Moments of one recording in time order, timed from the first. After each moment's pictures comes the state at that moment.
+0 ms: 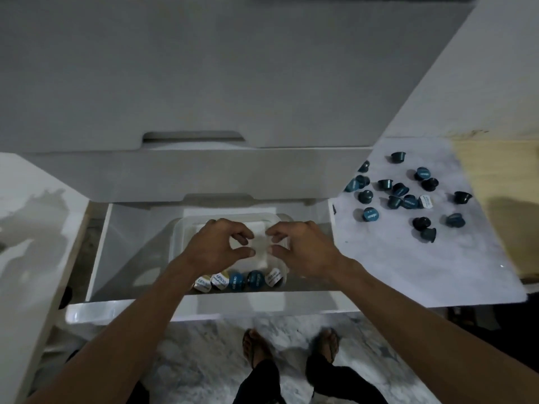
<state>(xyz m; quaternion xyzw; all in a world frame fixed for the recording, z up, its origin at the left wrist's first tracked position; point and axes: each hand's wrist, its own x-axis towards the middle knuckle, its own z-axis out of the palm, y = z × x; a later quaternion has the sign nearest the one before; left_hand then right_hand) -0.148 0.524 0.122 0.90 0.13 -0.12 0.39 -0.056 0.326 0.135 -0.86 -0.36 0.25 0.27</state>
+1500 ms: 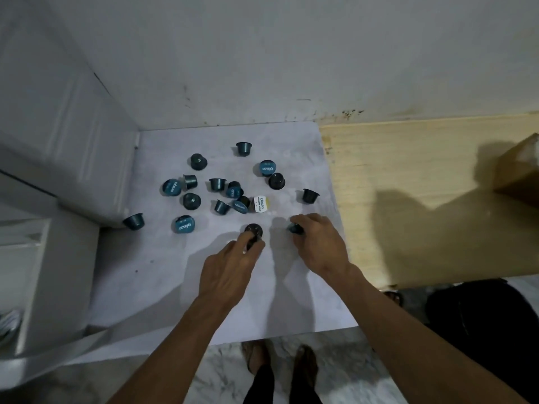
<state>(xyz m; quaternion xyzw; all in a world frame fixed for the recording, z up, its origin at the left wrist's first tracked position) 0.065 0.111 -0.005 0.99 0.04 0.00 0.10 0.188 -0.057 0.014 -0.93 -0.23 0.14 0.24</state>
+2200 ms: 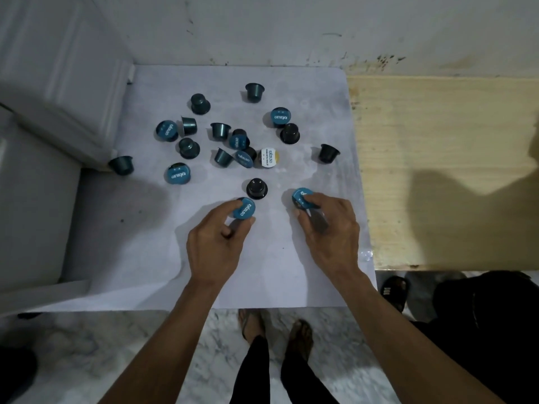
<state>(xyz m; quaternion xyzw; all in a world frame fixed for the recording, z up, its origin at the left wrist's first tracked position) 0.039 0.096 -0.040 0.85 0.26 0.24 0.38 0.149 -0.077 -0.047 -0.87 -0.24 -0.09 0.41</state>
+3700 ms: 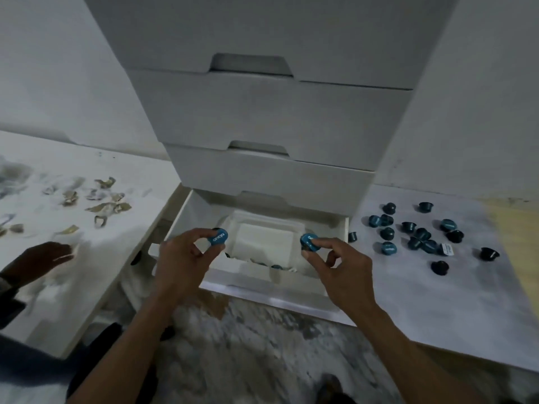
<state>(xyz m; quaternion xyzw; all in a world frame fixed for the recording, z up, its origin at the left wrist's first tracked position) -0.307 0.473 0.212 0.85 0.37 0.22 0.31 -0.125 0.253 0.180 -0.79 -0.33 -0.02 0.52</state>
